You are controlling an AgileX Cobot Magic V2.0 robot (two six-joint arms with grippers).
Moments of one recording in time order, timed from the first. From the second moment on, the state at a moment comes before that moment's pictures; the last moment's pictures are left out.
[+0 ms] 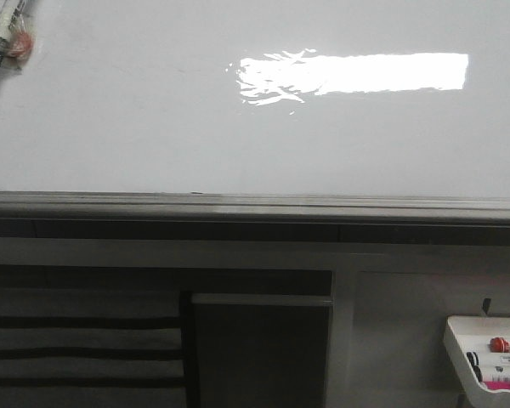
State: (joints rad) left arm -0.10 -0.01 0.00 -0.10 0.03 0.10; right arm 0.06 -0.01 0.02 0.02 0.00 0.09
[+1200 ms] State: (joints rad) left arm -0.10 -0.01 0.00 -0.12 0.01 0.10; right arm 0.06 -0.01 0.02 0.00 -0.09 0.08
